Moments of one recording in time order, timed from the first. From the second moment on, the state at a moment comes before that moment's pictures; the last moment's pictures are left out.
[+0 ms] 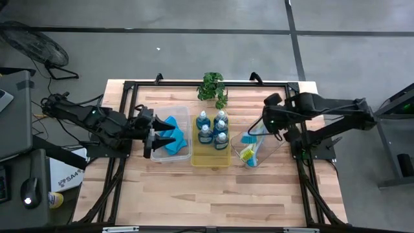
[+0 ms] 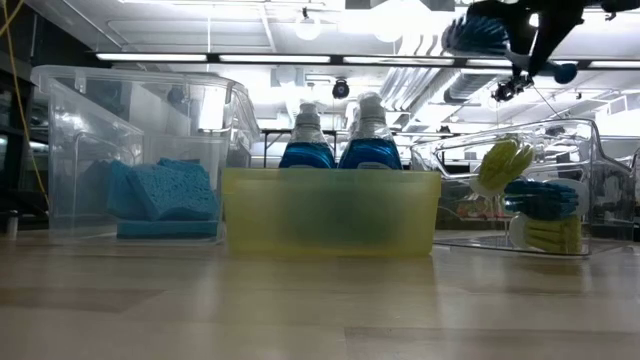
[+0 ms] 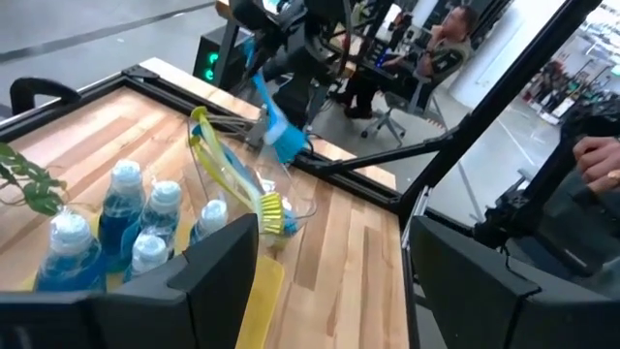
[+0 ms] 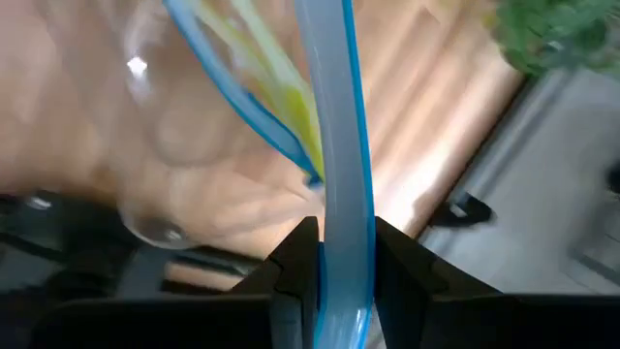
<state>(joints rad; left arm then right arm) -0.39 0.93 1.13 -0.42 -0.43 -0.56 0.01 1.22 1.35 -1.57 0.35 -0.54</state>
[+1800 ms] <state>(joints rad) -0.39 0.93 1.13 -0.41 -0.43 -0.57 0.16 1.24 1.03 -1.54 0.47 -0.59</state>
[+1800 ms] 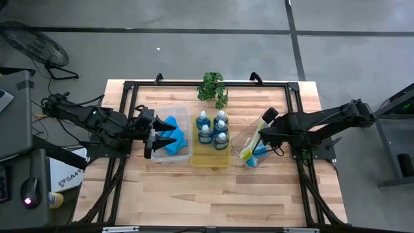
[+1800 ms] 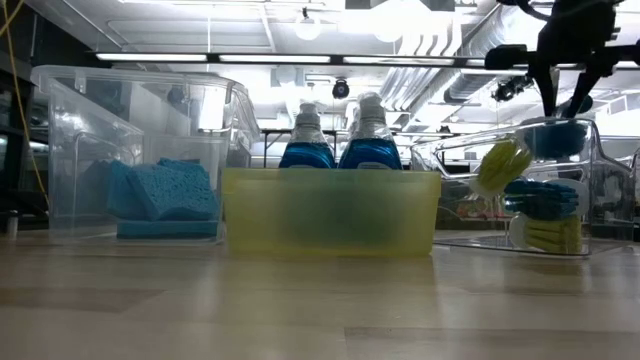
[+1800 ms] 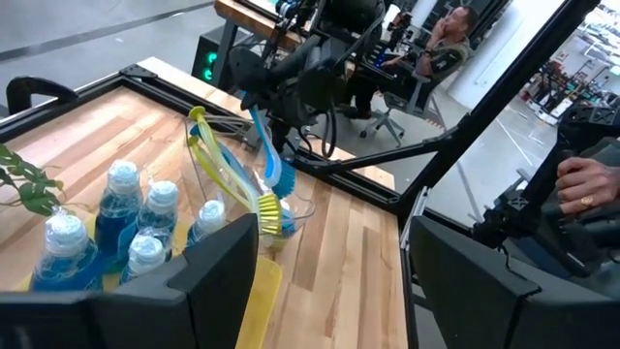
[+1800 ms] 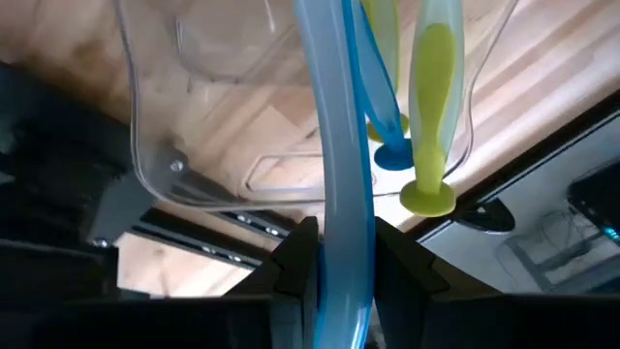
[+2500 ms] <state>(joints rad) -0.39 0.93 1.13 -0.41 -0.41 -0.55 0.16 1.34 1.03 -1.43 0.41 -0.62</state>
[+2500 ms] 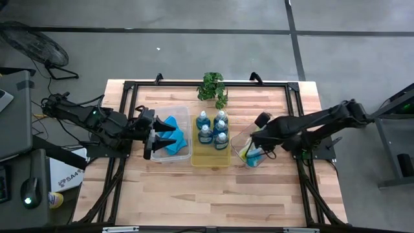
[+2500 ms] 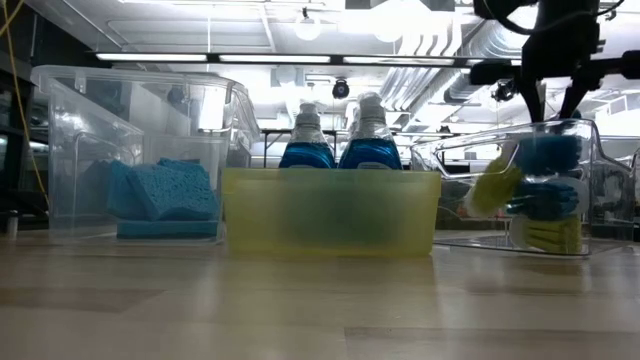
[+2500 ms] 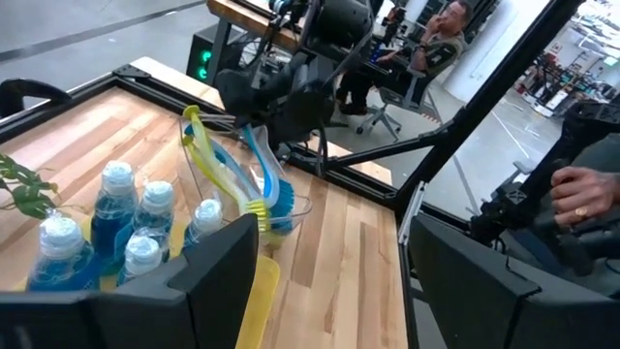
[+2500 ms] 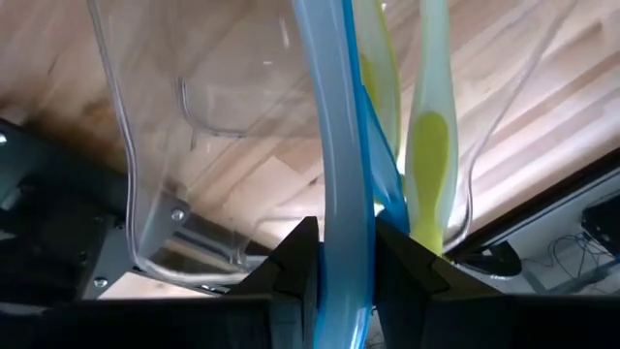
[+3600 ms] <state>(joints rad) -0.39 0.93 1.13 -0.41 -0.40 -0.53 0.16 1.37 1.03 -1.35 0.36 0.21</state>
